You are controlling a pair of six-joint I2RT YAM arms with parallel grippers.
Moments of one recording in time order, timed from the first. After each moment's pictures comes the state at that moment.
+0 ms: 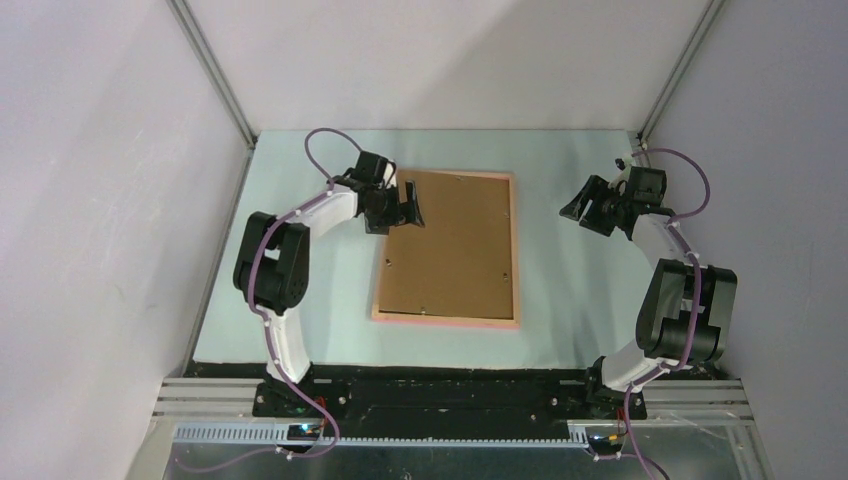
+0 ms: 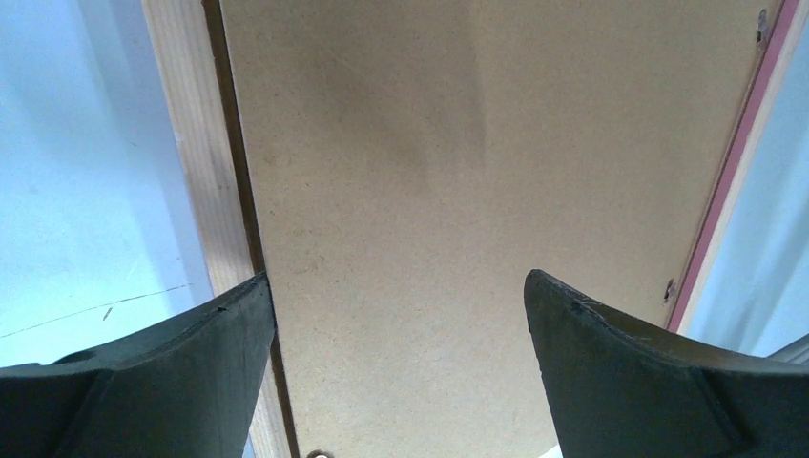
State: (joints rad) left arm -0.35 1.93 1.38 -0.46 0.27 -0.46; right arm -0.20 1.56 1.03 -0.25 -0.47 0.33
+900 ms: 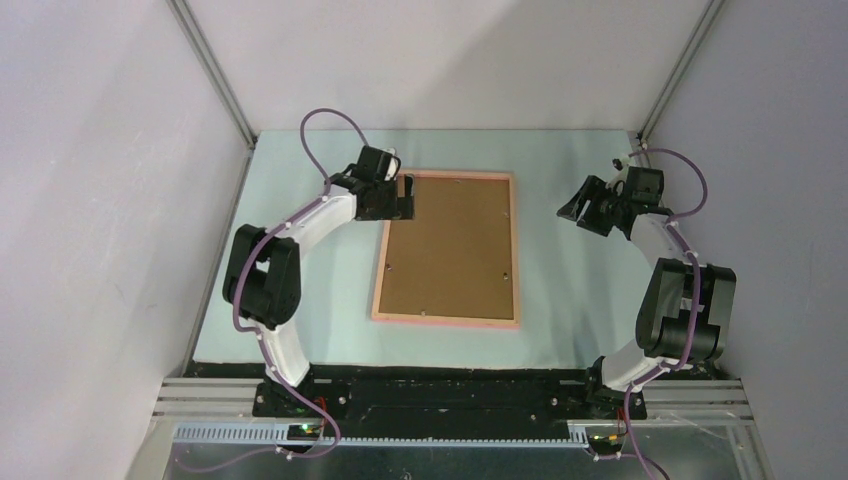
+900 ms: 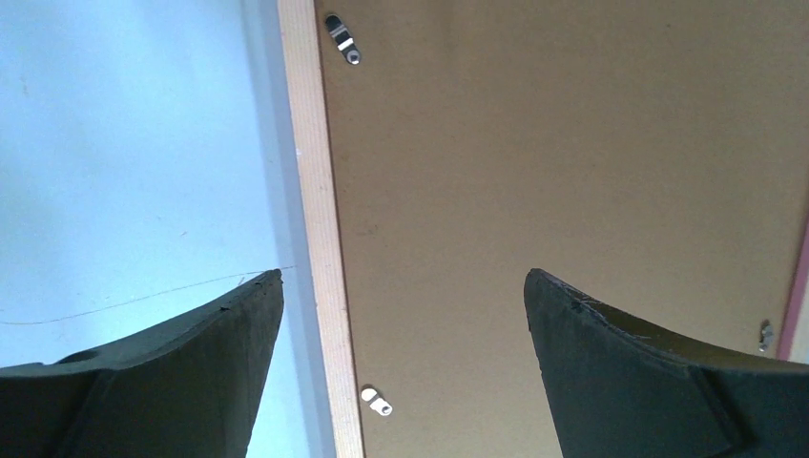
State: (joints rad) left arm -0.41 1.82 1.38 -0.49 -0.01 -0.35; right arm -0.19 1.57 1.03 -0.25 -0.48 0.34
